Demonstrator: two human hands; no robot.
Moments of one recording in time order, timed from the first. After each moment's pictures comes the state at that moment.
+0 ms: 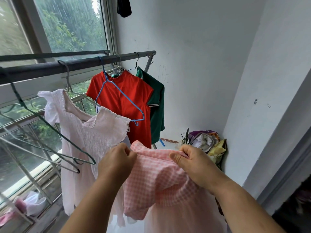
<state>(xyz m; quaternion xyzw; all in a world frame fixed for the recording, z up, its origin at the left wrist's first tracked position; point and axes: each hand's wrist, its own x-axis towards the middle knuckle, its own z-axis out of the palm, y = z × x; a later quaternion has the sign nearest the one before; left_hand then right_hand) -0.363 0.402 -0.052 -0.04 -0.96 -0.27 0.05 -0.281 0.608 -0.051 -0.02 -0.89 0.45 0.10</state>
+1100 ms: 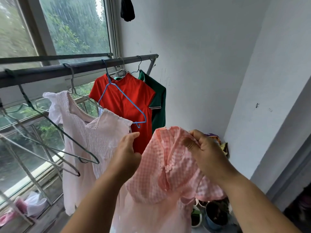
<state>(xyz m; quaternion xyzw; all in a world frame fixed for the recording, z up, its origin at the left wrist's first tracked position) -0.365 0.409 -0.044 -0.14 -0.89 -0.43 0.05 -0.278 0.613 -0.018 0.03 -0.85 0.49 0.20</state>
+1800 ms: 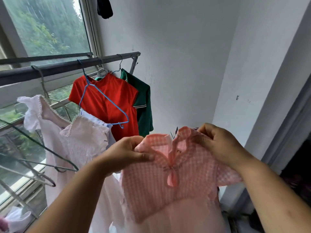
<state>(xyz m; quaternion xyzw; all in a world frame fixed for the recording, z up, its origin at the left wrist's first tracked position) -0.372 0.428 -0.017 -0.34 -0.75 -0.52 -0.21 -0.259 0.689 -0.012 -0.07 -0.88 0.43 0.19</state>
